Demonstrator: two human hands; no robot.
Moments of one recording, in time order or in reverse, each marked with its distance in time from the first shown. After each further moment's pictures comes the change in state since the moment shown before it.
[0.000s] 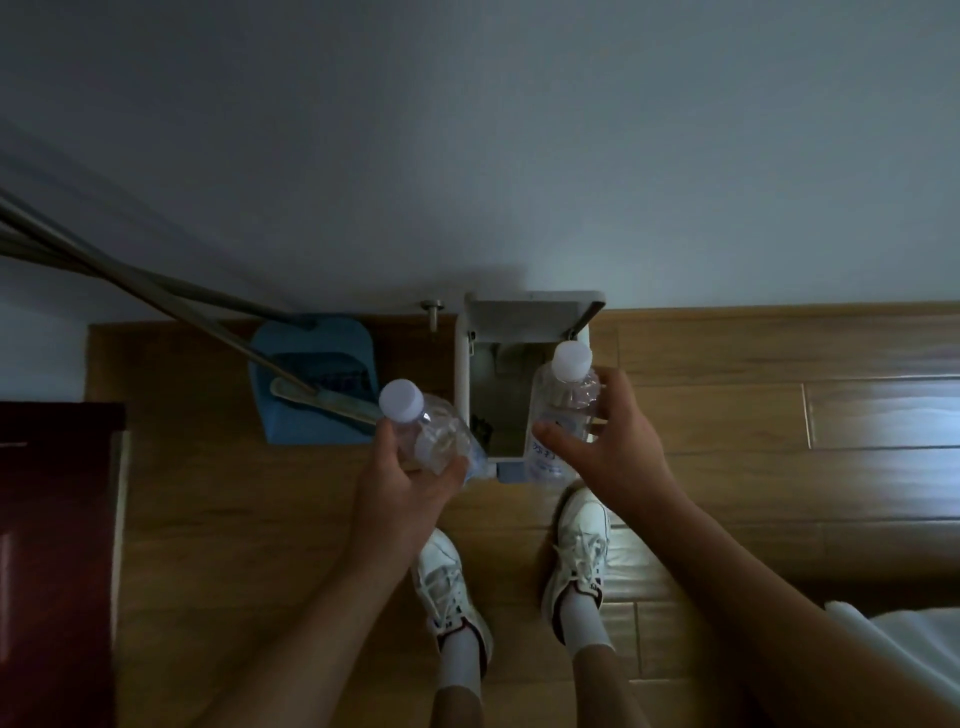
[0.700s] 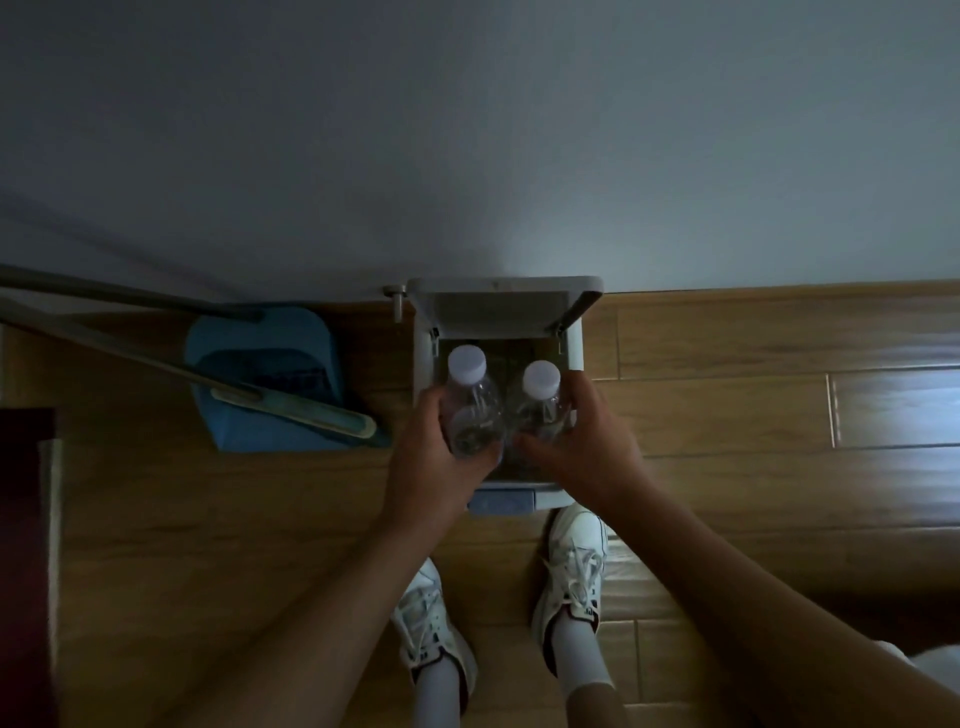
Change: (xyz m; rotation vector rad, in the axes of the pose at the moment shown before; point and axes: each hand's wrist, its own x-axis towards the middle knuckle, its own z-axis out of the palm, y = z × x) left_hand 0.099 -0.039 0.099 0.207 -0.036 0.200; right_hand 0.080 0.079 0.027 -0.144 -0.080 0.031
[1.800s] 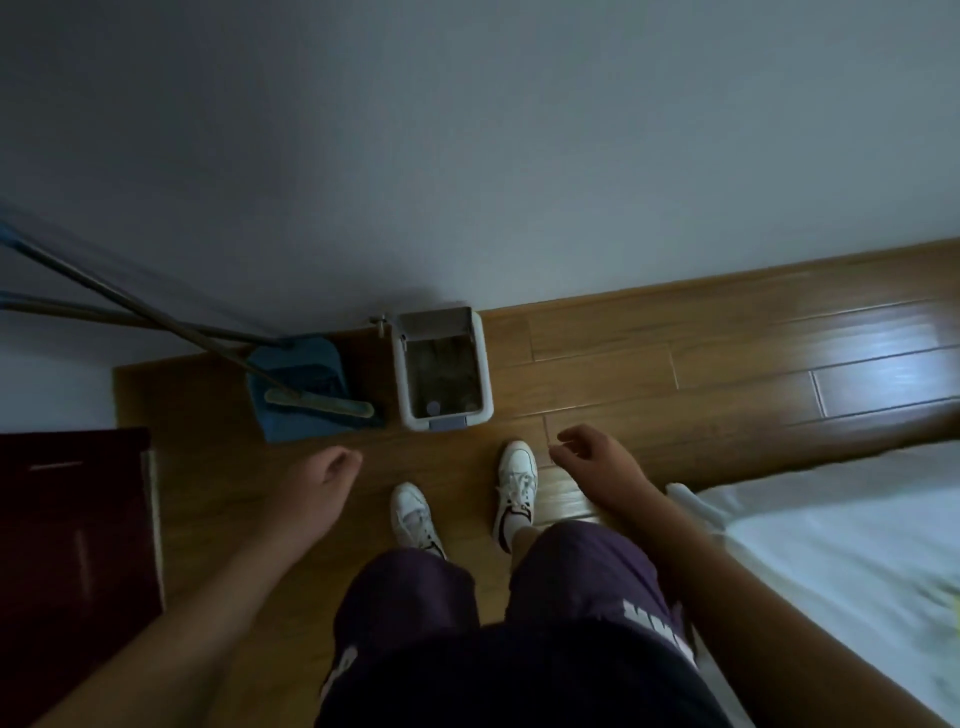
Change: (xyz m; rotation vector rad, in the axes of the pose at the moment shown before) left_hand -0.237 0.168 -0.195 0.371 -0.192 -0.242; right_hand -0.265 -0.051 -0.176 0.028 -0.048 0.257
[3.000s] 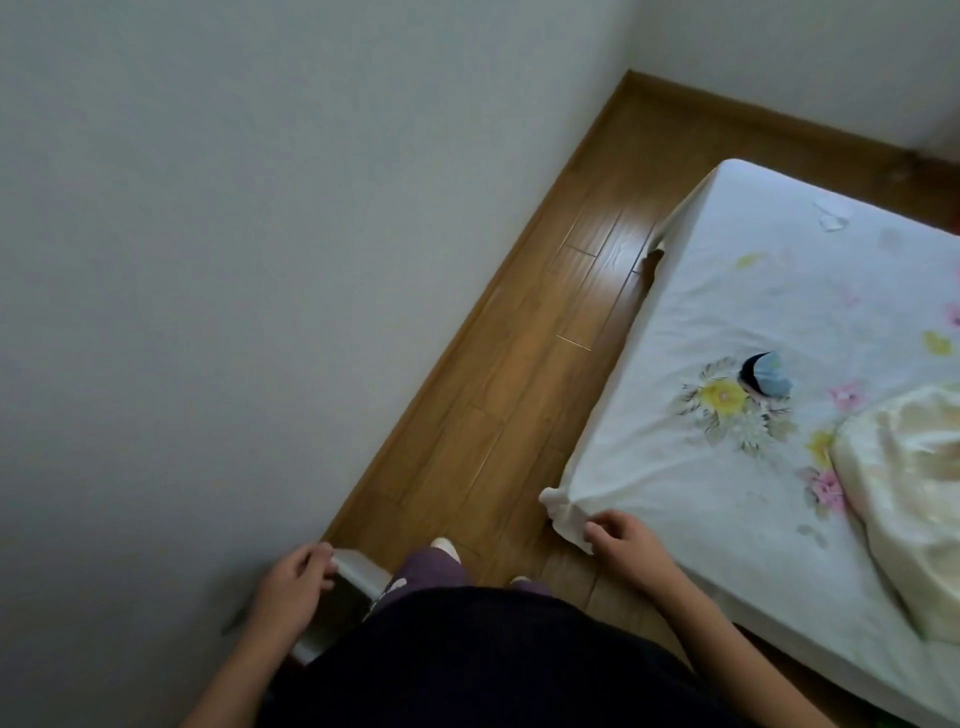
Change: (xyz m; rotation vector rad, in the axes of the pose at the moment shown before) left_hand -0.036 0.249 0.066 0.209 -0.181 0.414; right_hand -0.225 0.176 -0.092 0.732 0.566 0.387
